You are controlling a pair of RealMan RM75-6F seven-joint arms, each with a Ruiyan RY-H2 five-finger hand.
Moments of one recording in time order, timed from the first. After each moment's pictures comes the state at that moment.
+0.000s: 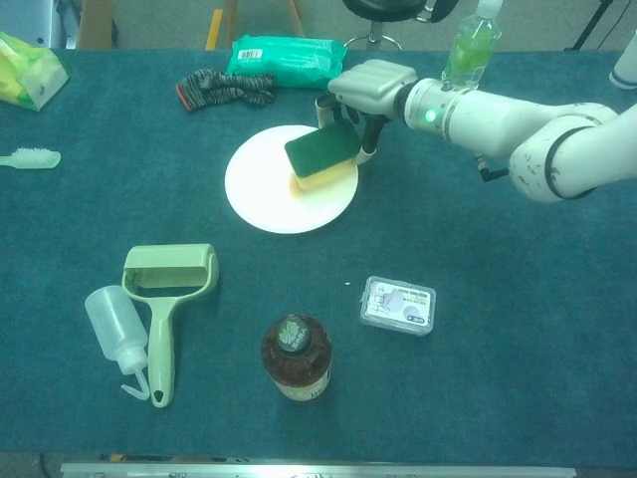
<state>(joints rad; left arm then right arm) -0.04 -1.31 -0.06 -1.29 1.35 1.41 -0.04 1.10 -1.71 0.19 -0.94 -1.36 0.53 0.00</state>
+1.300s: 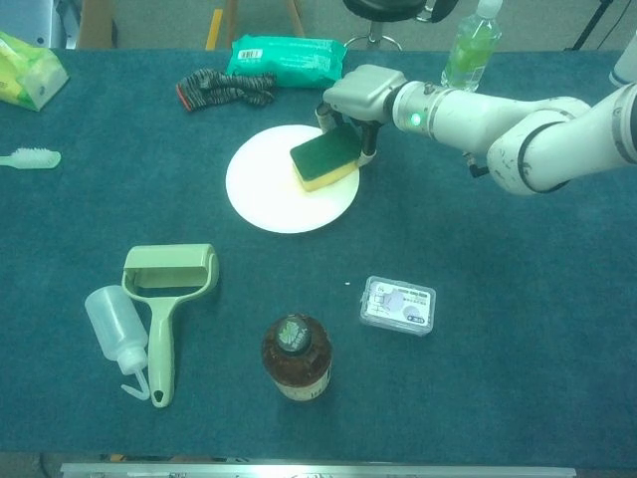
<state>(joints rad) -0.03 -1.34 -0.06 -1.23 1.36 1.39 -0.10 1.15 -1.76 0.15 -0.84 -1.31 0.48 -0.10</state>
